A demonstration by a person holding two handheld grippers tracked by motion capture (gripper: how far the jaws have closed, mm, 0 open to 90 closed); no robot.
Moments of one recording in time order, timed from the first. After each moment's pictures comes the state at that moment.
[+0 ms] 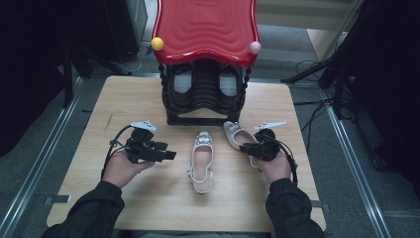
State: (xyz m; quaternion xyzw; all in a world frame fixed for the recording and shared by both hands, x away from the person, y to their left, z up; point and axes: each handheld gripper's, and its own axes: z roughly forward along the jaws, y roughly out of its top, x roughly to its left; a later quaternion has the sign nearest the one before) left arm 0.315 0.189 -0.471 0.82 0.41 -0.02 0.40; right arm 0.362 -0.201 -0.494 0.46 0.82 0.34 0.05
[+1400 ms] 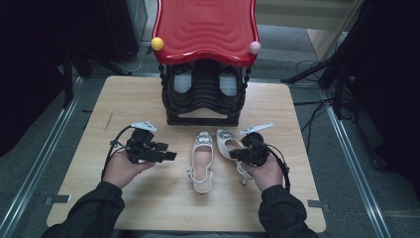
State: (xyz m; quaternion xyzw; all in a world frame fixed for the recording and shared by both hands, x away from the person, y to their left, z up) left arm 0.314 0.189 -0.472 0.82 0.41 -0.02 0.40; right arm 0.333 -0.159 -0.475 0.43 0.84 0.32 0.02
